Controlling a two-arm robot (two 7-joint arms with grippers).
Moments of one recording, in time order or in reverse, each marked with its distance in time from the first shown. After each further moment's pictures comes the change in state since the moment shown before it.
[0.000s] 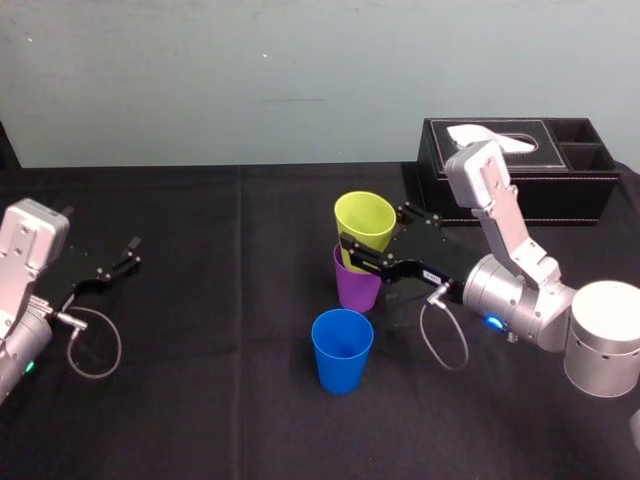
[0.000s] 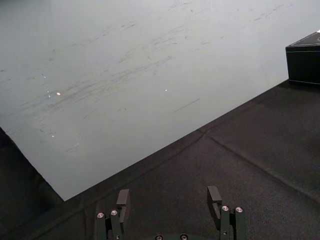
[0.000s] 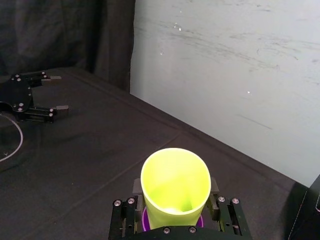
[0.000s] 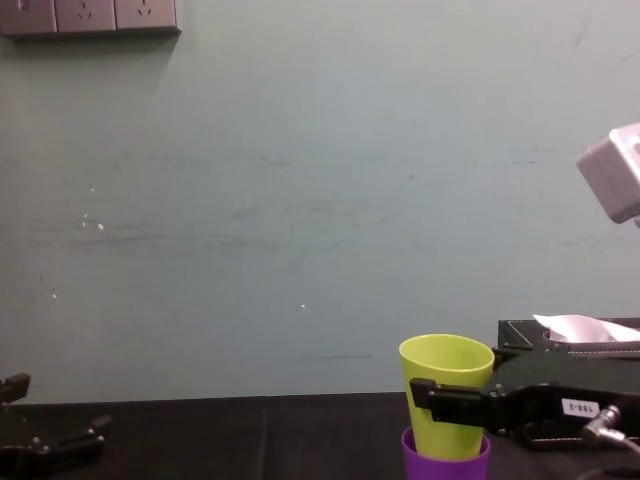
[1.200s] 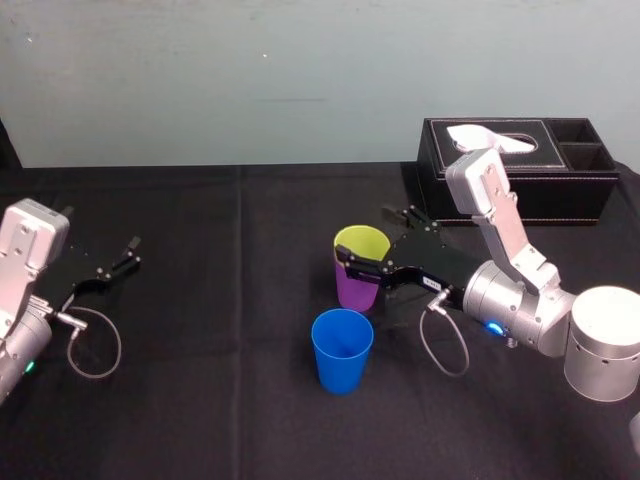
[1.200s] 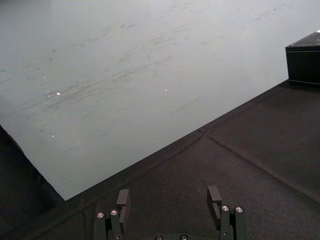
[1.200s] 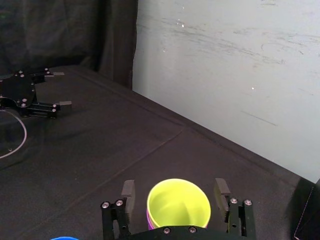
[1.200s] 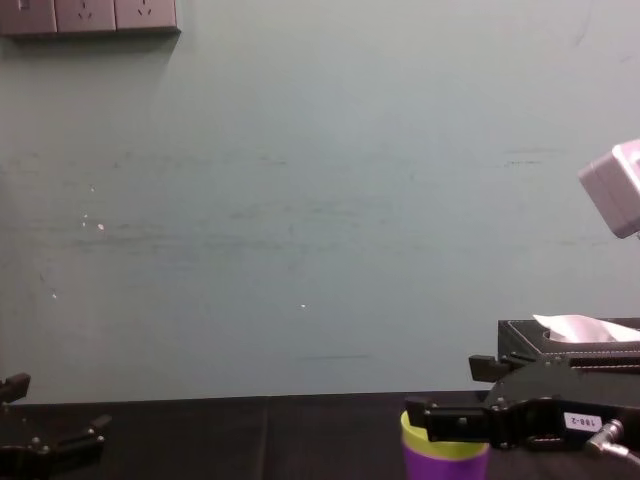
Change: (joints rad) left arm 0.000 0.000 0.000 0.000 0.000 0.000 0.000; right arm -0.004 -0.001 0.000 0.019 0.007 -0.013 0.017
